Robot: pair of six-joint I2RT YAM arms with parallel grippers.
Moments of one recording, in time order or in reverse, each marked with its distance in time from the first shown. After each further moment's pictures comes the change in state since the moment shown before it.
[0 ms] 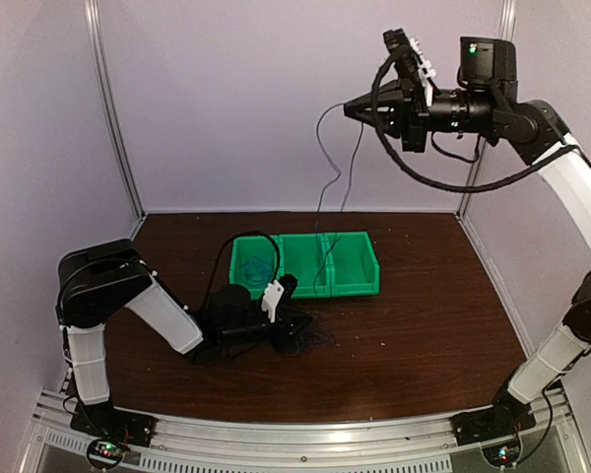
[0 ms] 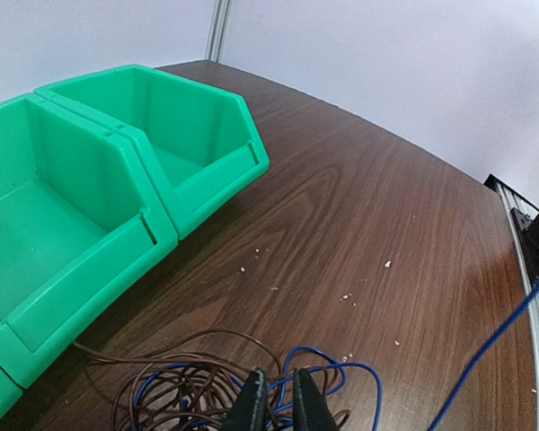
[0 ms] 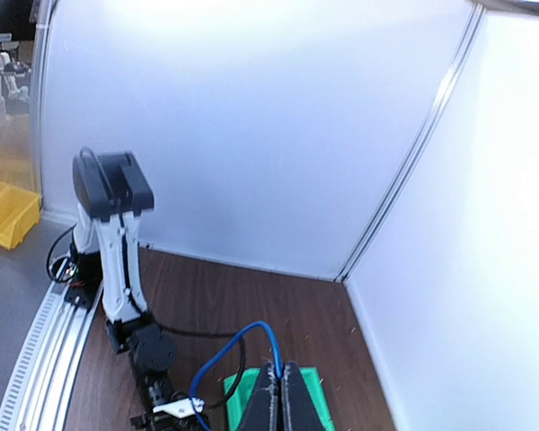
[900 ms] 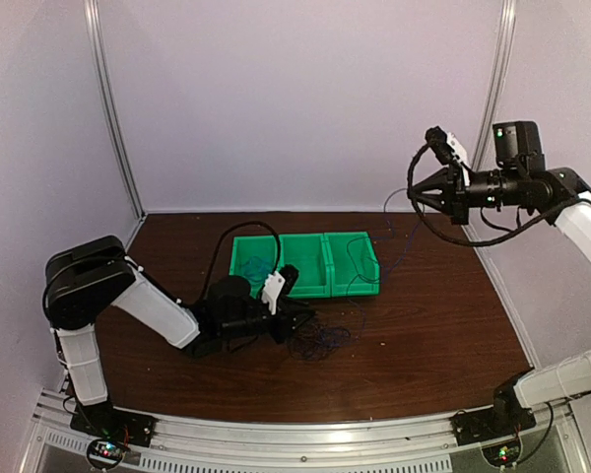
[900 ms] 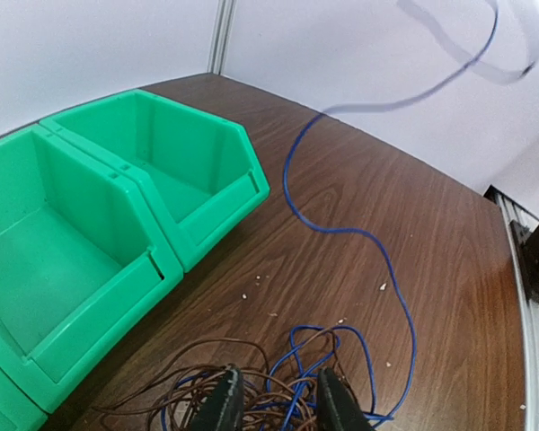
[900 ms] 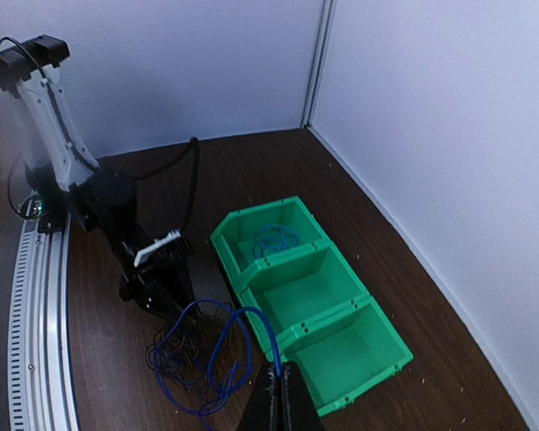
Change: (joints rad) left arm 0.000 -0.066 0.023 -0.085 -0.016 0.003; right arm -0.307 -0.324 -0.578 -0.015 0.004 -0.007
